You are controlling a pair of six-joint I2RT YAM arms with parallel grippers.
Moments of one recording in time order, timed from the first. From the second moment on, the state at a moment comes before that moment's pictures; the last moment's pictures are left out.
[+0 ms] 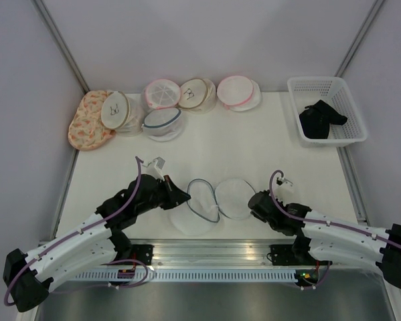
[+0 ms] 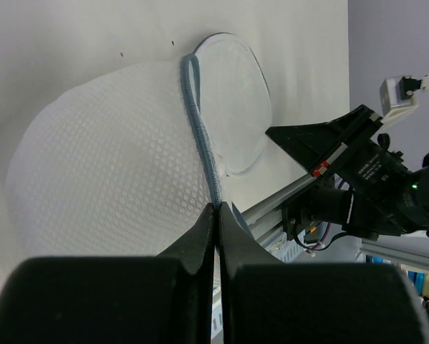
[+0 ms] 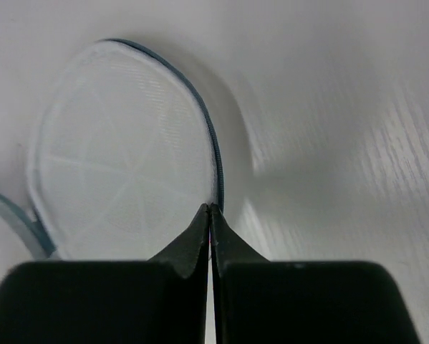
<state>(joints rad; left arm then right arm) -0.82 0.72 0.49 -0.27 0.03 -0.97 1.00 0.91 0.35 -0.50 0.54 1.42</state>
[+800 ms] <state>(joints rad) -0.82 0.74 0.49 -0.27 -0.01 -0.99 1.29 1.37 1.05 -0.45 0.39 0.36</state>
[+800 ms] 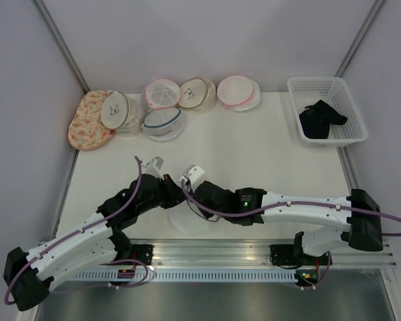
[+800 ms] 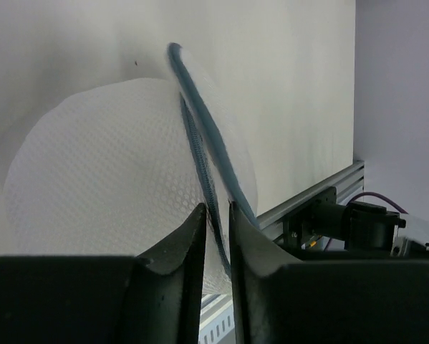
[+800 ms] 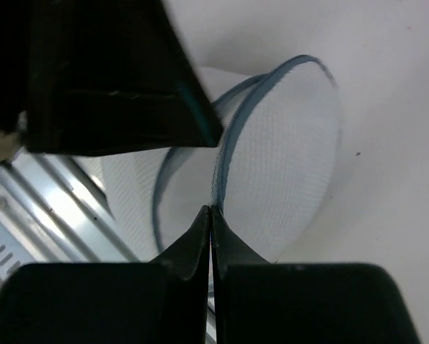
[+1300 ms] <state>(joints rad) -0.82 0.66 0.45 -0.27 -0.10 -1.09 1.44 1.45 1.08 -0.41 0.29 0.23</state>
